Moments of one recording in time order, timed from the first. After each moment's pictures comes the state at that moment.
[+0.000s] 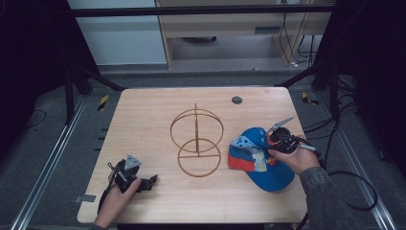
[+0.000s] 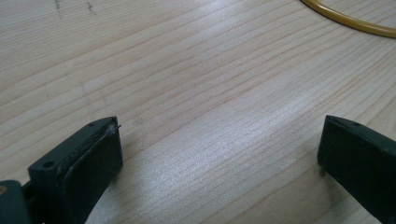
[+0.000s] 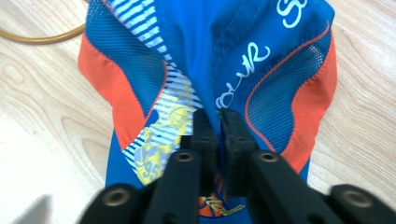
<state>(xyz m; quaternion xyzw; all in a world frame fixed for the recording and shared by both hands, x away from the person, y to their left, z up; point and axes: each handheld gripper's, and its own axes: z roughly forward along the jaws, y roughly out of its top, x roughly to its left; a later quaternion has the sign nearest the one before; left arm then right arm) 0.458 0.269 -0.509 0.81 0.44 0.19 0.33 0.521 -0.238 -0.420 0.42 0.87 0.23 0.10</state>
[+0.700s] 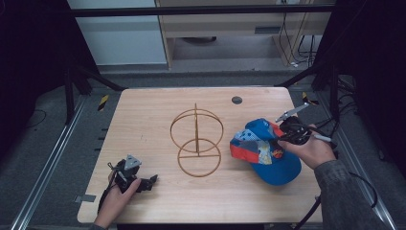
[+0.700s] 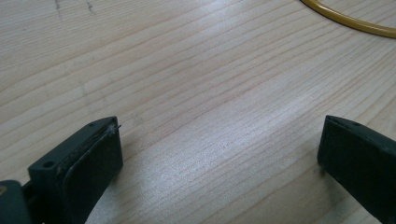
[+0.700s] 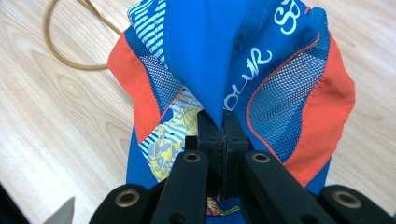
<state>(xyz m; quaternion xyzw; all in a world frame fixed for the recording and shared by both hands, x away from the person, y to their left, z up) 0.458 0.269 -0.509 0.81 0.44 0.19 0.33 0.511 -0.249 -0.355 0.40 0.87 0.26 0.10</state>
